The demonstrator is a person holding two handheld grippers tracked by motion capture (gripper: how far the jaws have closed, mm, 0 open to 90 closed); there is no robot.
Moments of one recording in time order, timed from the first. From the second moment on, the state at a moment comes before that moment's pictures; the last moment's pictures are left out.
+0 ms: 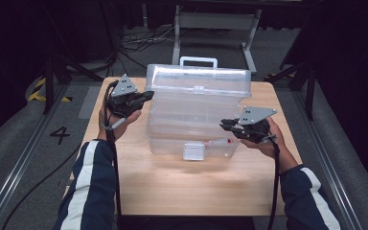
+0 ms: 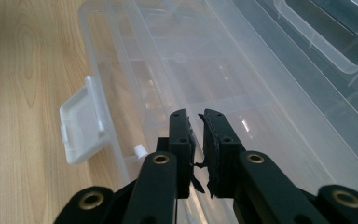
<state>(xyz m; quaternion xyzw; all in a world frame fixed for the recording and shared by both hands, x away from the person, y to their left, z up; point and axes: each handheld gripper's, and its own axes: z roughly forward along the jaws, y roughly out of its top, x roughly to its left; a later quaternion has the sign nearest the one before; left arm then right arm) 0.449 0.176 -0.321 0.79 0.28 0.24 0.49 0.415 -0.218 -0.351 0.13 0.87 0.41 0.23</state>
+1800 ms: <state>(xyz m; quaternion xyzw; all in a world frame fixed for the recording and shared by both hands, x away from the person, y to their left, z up) 0.411 0.182 -0.359 0.85 0.23 0.22 0.41 0.383 -0.266 -0.369 0.18 0.87 0.38 0.25</state>
